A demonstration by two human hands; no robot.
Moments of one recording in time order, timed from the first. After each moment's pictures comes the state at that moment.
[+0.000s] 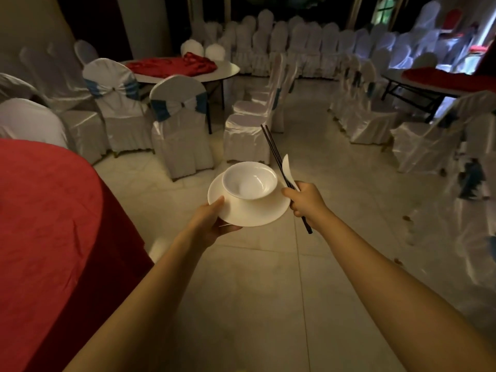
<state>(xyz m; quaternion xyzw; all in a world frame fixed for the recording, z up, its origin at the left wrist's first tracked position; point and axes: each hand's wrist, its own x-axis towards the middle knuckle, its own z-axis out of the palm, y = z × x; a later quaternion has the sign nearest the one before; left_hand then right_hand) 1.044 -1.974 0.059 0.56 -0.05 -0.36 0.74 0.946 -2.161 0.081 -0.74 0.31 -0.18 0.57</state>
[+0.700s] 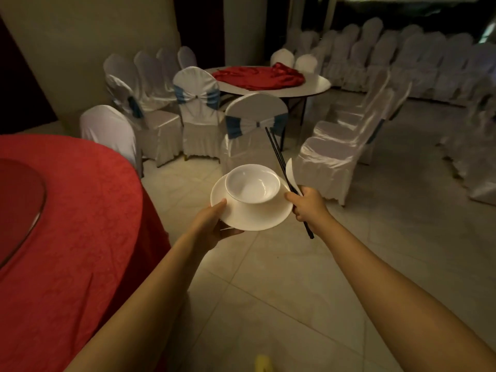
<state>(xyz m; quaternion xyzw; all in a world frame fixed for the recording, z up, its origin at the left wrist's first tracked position) 1.388 -2.029 0.067 0.57 0.06 -0.24 0.79 1.361 -2.242 0.082 -0.78 0.16 -0.08 0.60</state>
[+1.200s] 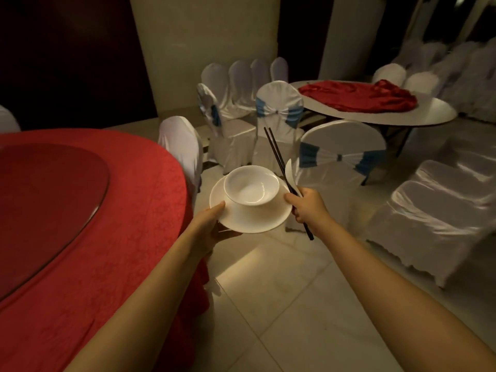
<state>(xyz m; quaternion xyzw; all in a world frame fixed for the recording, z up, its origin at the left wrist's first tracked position) 1.619 -1.999 0.076 0.57 0.17 -0.06 0.80 1.673 -2.206 0.093 -0.79 -0.01 0.02 0.61</state>
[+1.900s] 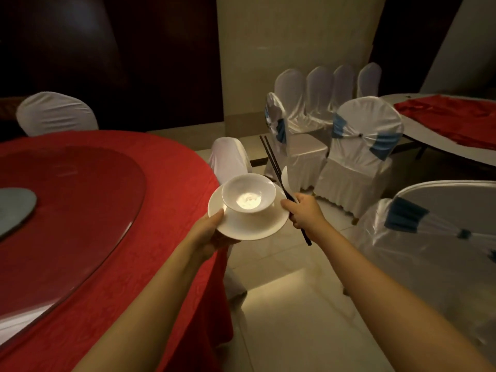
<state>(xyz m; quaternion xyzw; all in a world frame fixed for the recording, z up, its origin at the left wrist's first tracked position) 1.899 -1.856 0.064 0.50 0.31 0.06 0.80 2.022 -2.031 0.073 -0.77 -0.14 0.16 0.60</state>
